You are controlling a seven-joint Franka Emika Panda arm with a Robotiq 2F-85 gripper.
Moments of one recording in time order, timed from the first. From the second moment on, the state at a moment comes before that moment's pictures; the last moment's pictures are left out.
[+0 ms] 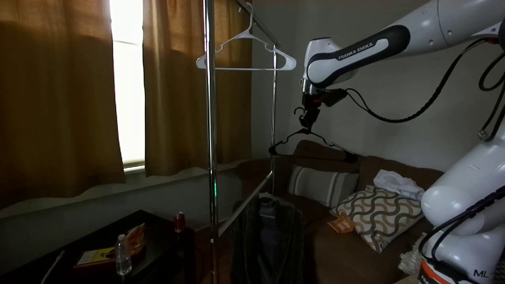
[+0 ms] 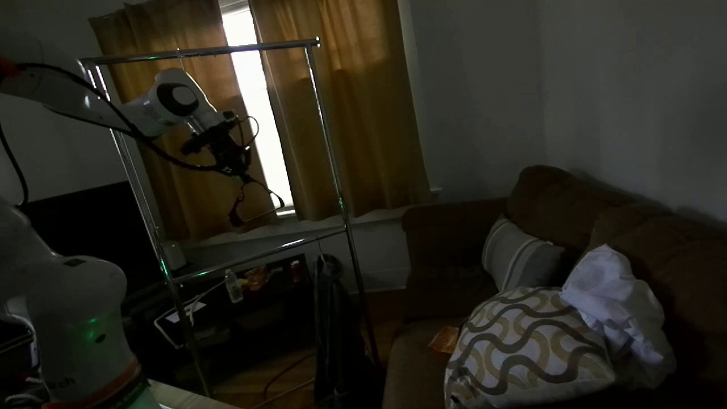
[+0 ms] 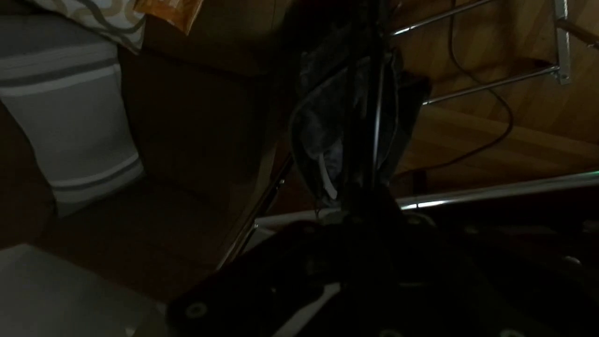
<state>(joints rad) 0.09 -0.42 0.11 -2.21 -0.22 2.08 -0.20</state>
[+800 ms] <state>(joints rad) 0.12 -0.37 0.07 -2.00 -0.21 2.23 -0.34</state>
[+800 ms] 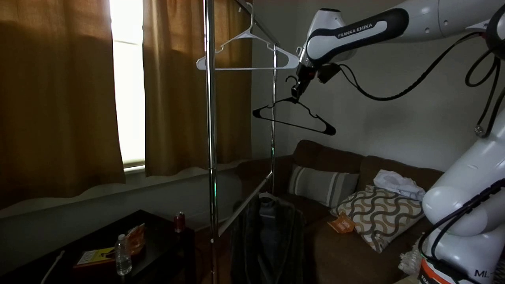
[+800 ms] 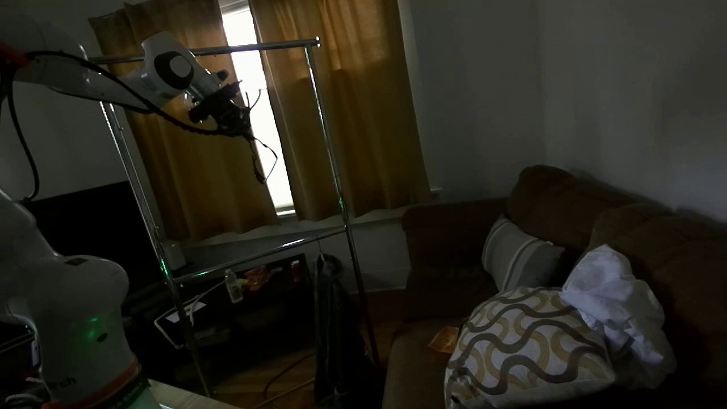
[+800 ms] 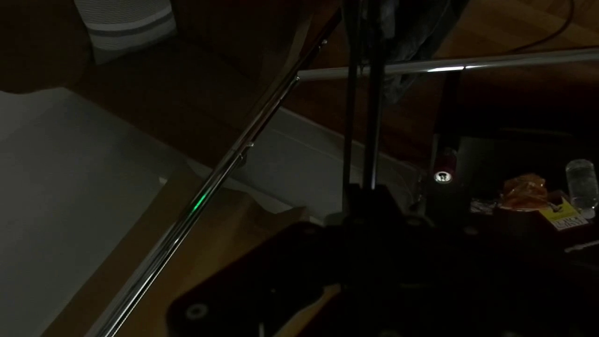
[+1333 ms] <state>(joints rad) 0.12 -0.35 0.07 -1.97 -0.21 2.28 -0.35</state>
